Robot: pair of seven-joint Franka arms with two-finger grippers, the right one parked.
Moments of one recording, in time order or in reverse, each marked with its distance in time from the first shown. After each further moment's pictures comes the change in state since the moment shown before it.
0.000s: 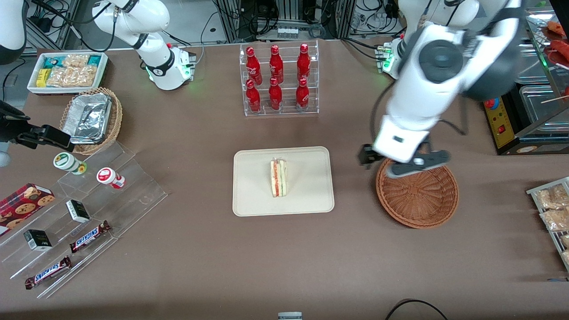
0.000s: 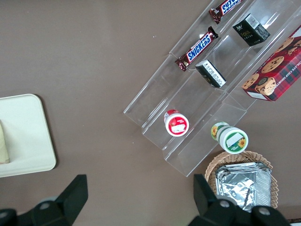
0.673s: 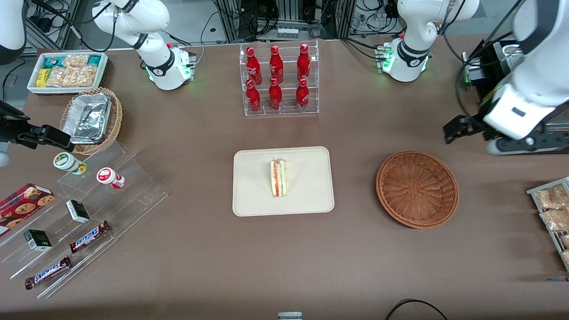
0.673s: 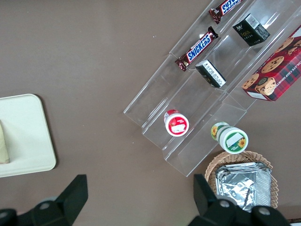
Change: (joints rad) arm 0.266 -0.160 0.000 -0.033 -0.066 -0.204 0.458
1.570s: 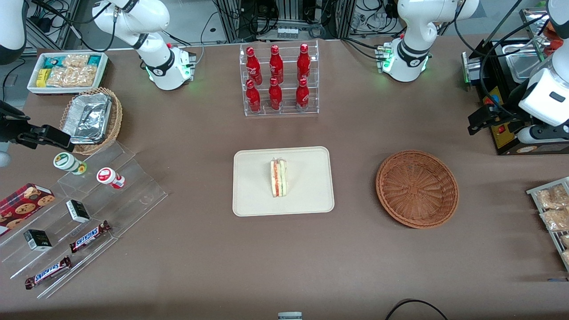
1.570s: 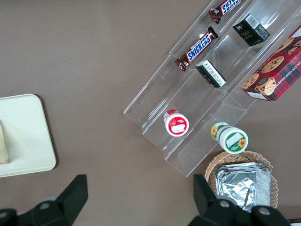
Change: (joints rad) arm 0.054 -0.031 -0.002 0.007 -0.002 -0.024 0.046
